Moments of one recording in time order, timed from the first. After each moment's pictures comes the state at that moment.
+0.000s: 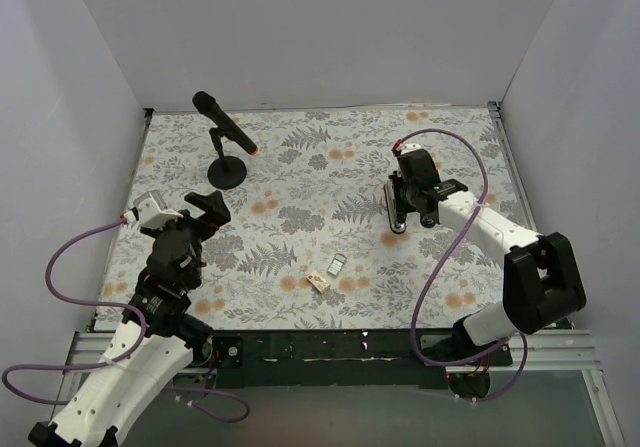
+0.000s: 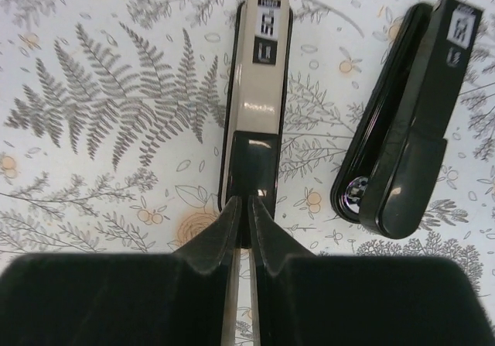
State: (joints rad) left arm -0.49 0.43 0.55 -0.19 -0.66 -0.61; right arm 0.45 1.45 0.99 -0.38 0.17 0.18
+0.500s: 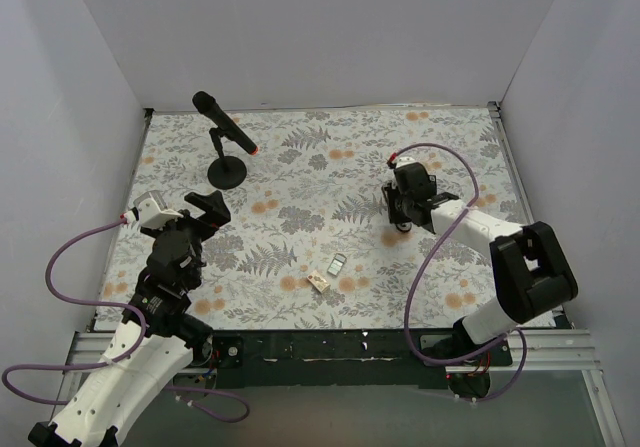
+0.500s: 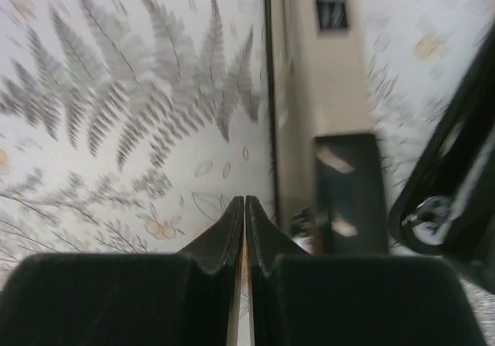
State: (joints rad) left arm -0.49 0.43 0.55 -0.19 -0.66 -0.61; right arm 0.45 1.52 0.86 -0.20 0.10 0.22
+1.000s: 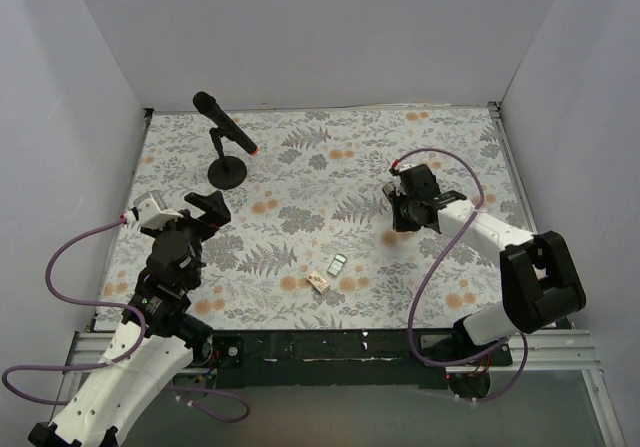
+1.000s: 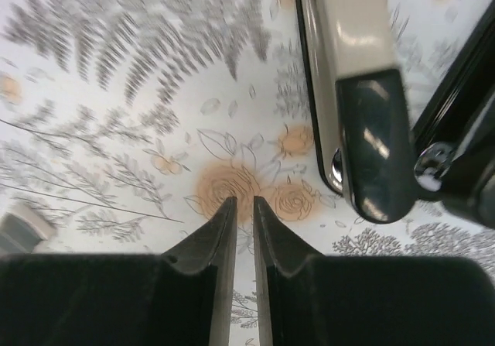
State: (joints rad) left arm -0.49 0.43 0.55 -0.19 -0.65 -0.61; right arm 0.44 1.48 0.82 -0.36 0.01 0.20
